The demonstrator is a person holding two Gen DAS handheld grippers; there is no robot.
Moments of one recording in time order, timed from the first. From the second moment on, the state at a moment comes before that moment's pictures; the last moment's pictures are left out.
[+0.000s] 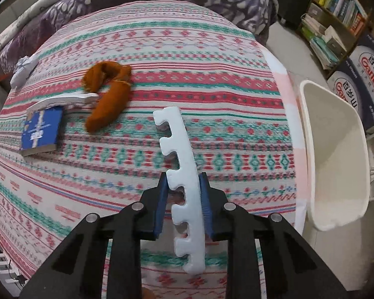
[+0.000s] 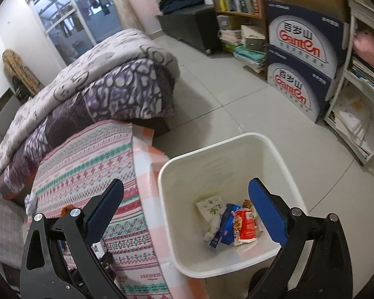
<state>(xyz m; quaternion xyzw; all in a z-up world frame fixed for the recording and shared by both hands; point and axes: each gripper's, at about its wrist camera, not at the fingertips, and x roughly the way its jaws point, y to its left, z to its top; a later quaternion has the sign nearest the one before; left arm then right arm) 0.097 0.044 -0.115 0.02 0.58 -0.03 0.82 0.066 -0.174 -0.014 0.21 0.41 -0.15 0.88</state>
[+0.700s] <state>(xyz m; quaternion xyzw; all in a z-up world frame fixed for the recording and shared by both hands) 0.111 0.227 -0.005 -0.07 0.46 0.05 0.88 0.134 0.028 -0.086 0.07 0.51 0.01 0.86</state>
